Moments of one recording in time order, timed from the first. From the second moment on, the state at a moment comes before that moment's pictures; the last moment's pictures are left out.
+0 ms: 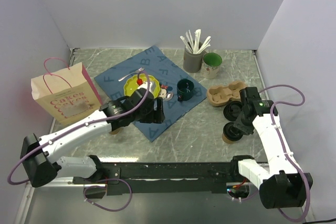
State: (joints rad) left arm -0.91 1.22 1.05 -0.63 -0.16 -0.72; right arm 0.02 1.00 0.91 -1.24 0.24 0.65
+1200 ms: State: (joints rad) left arm -0.42 1.46 1.71 -1.08 -1.00 -0.57; right arm 0.23 1.04 1.36 -1.25 -0.20 0.38
